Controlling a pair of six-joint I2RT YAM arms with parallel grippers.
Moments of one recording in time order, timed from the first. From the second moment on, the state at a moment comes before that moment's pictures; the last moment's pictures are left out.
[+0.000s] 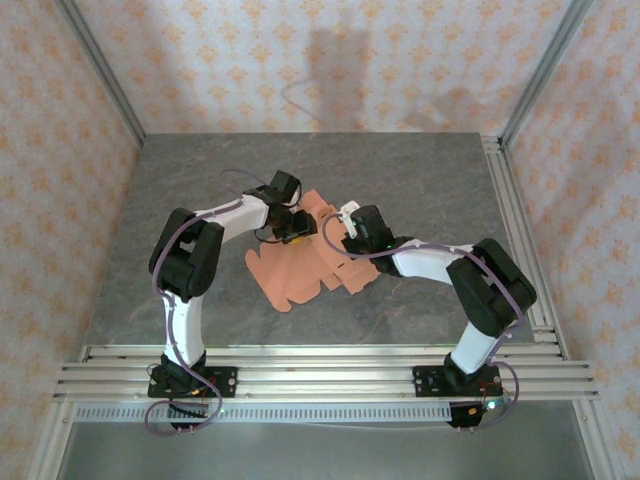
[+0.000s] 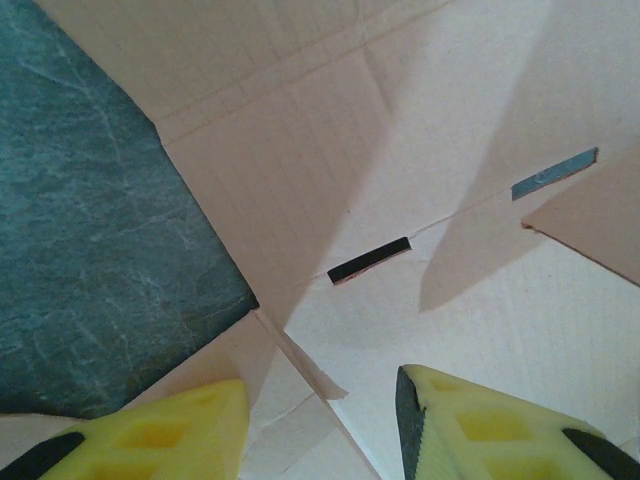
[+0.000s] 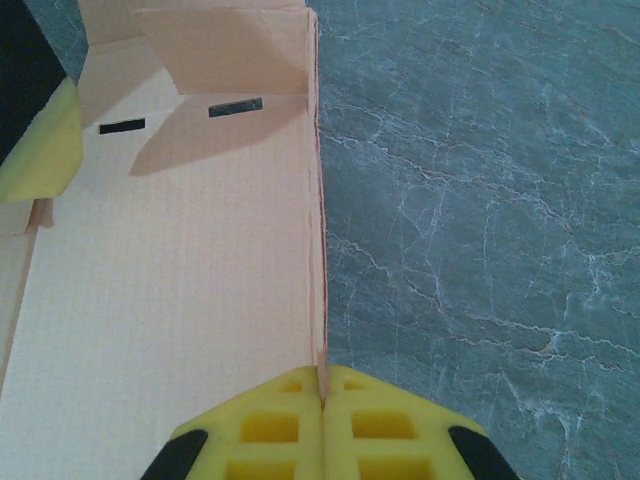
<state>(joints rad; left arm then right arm) -0.38 2.01 1.36 -0.49 0.31 -0.67 0.62 1.69 0.85 0.11 0.16 -0.11</state>
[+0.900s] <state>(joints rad) -0.38 1.64 1.23 -0.54 0.08 -0.62 0.54 1.78 0.99 -0.05 0.04 0.09</state>
